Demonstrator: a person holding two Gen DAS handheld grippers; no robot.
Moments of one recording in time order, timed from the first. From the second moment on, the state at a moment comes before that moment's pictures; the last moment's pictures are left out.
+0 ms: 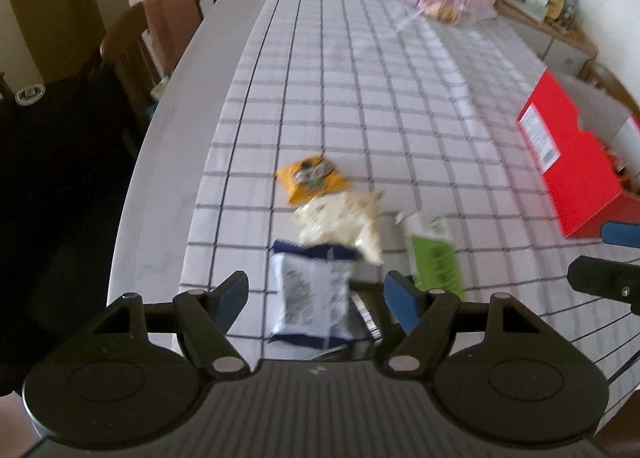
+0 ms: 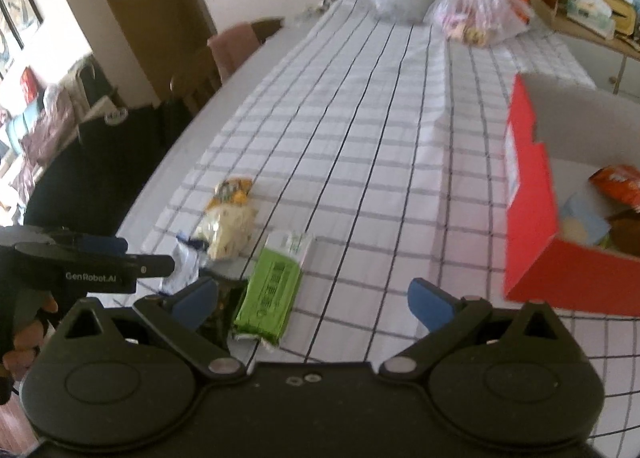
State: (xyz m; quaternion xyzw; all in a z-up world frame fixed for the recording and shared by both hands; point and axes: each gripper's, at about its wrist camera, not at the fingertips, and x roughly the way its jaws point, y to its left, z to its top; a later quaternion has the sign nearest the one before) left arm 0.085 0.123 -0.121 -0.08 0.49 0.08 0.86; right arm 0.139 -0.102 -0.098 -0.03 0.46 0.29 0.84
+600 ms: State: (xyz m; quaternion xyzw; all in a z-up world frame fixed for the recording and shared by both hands) left arm 0.100 0.126 -0.167 -0.04 0.55 0.07 0.83; right arm 0.148 -0.040 -0.164 -0.11 0.51 0.28 0.81
